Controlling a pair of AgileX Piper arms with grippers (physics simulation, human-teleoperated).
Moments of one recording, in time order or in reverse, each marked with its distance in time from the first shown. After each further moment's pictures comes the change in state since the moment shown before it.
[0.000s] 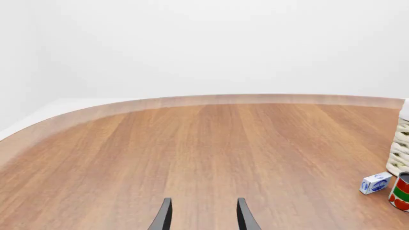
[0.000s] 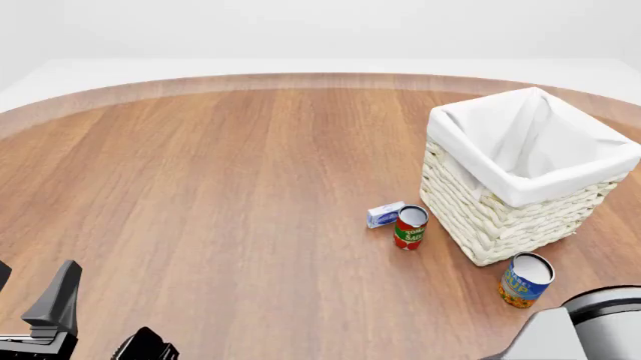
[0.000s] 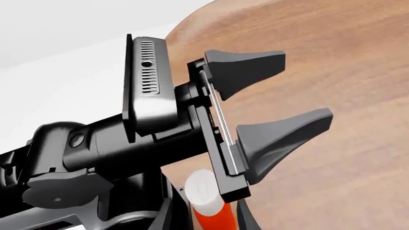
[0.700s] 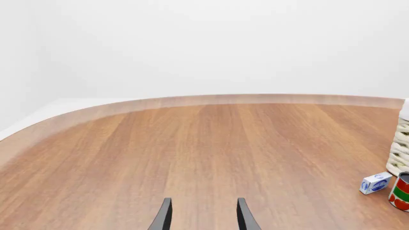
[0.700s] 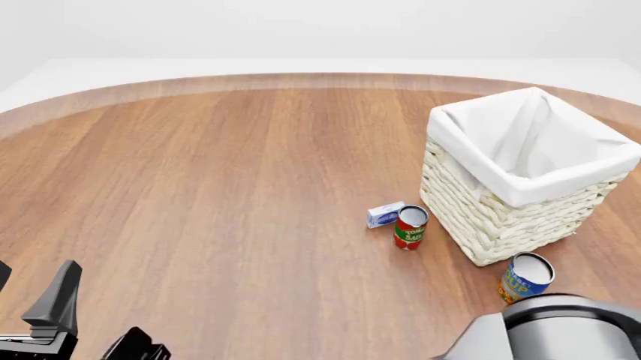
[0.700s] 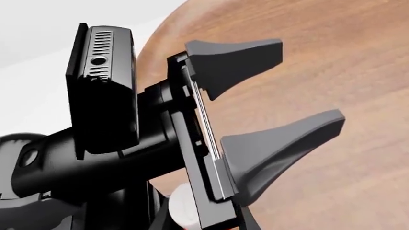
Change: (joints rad) left arm 0.000 0.000 0.000 0.000 0.000; right arm -0.013 0.104 -0.098 0.024 0.025
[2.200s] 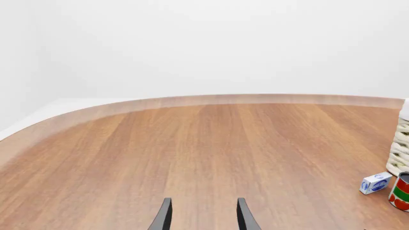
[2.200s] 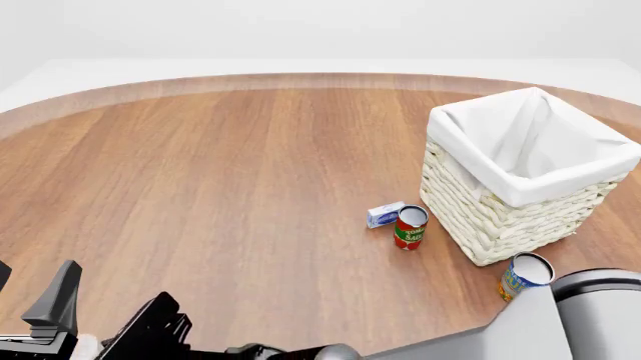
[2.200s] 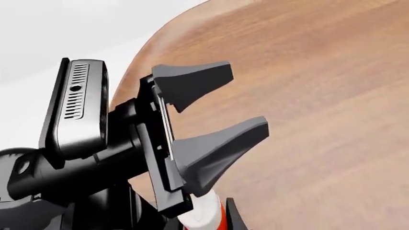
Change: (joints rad) left arm 0.000 0.000 0.000 0.000 0.000; right arm -0.060 -0.083 0.069 -0.028 0.006
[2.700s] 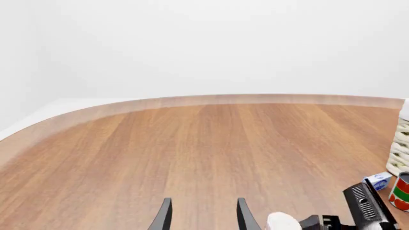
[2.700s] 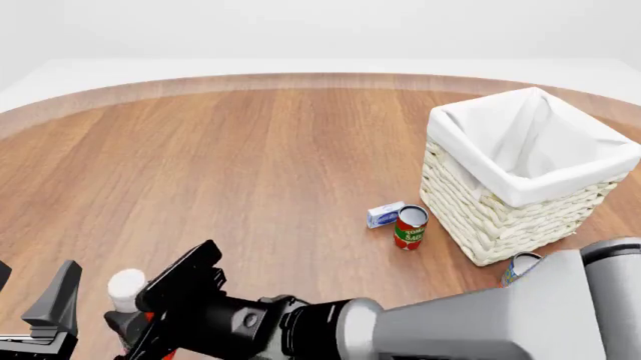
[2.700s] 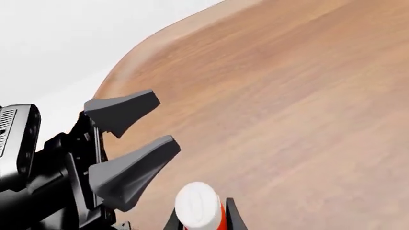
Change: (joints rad) left arm 0.000 0.000 0.000 0.000 0.000; right arm -0.127 -0.046 0.036 -0.033 0.040
